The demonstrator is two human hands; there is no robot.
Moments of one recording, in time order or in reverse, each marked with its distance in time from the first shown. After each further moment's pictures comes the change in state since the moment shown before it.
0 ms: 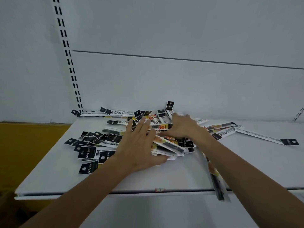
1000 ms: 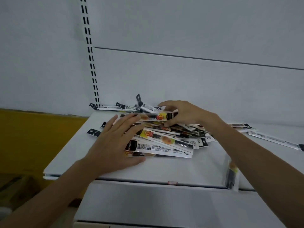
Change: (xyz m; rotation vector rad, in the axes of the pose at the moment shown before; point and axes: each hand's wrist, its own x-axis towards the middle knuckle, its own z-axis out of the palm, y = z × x) left_hand -0.063 -0.067 -0.001 -0.135 0.296 0.087; right_hand 0.001 -0.019 -0.034 0.423 -0.064 -0.483
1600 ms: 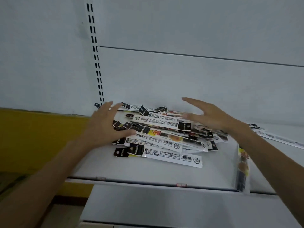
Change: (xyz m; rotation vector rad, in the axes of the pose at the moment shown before) left_hand 0.015 -0.065 0.000 -0.166 -0.149 -0.486; right_hand -0.042 0.018 -0.008 0.011 0.160 0.059
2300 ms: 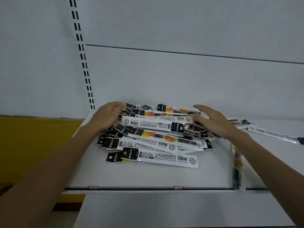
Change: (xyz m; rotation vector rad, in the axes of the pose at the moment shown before) left_hand 0.059 0.010 0.018 -0.376 0.007 -0.093; right_hand -0.013 0.036 0.010 0.035 0.206 0.199
